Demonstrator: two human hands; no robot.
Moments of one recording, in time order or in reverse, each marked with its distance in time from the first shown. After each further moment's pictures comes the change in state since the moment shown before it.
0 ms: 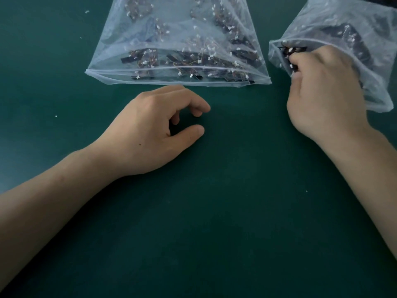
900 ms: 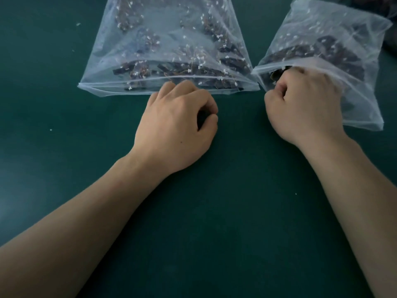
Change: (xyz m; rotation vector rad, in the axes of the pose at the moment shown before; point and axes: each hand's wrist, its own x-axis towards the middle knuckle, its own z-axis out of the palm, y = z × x) left_hand 0.034 0.031 0.032 0.163 0.147 -0.114; right_hand -0.002 -0.013 -0.002 0.091 -0.059 0.161
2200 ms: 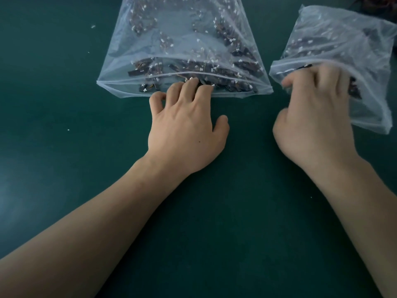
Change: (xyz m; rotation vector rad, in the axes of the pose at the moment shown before) left_hand -0.002 0.003 -0.002 0.212 -0.071 -0.171; right_hand -0.032 -0.027 -0.011 -0.042 0.013 -0.020
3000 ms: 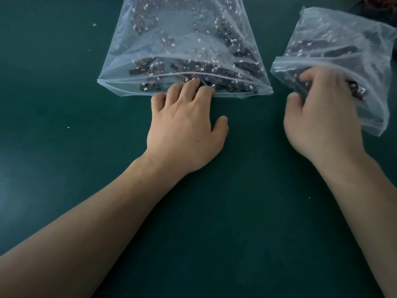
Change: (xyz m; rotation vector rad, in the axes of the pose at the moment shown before) left_hand 0.000 -0.002 -0.001 -0.016 -0.034 0.000; right_hand 0.009 0.014 0.001 0.172 0.041 0.104
